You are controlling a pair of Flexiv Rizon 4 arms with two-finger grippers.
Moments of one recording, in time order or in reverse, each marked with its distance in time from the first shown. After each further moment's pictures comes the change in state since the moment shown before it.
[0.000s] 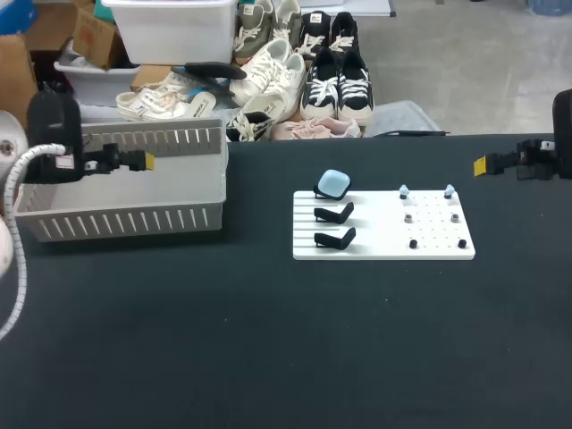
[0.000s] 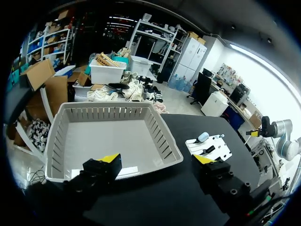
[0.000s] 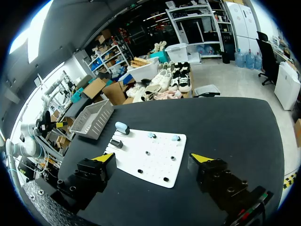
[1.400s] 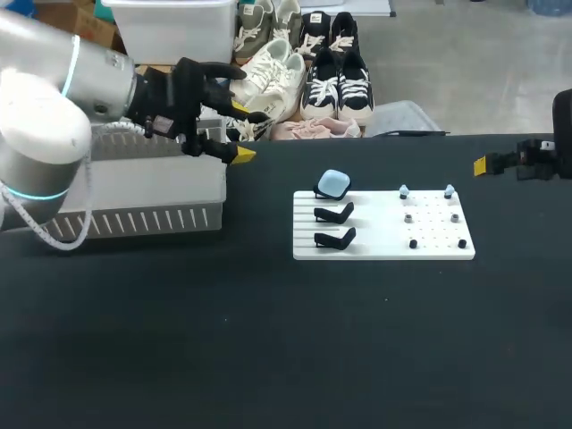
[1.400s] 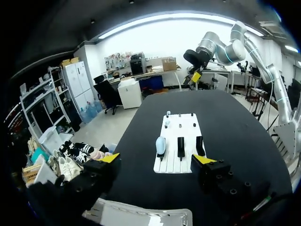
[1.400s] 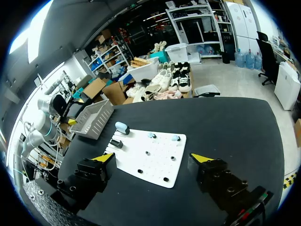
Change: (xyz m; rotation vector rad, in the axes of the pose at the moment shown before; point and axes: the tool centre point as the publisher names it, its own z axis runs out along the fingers) left arm -0.046 -0.114 0.124 0.618 -0.017 1.038; right arm 0.000 0.000 0.000 0.000 0.000 0.000
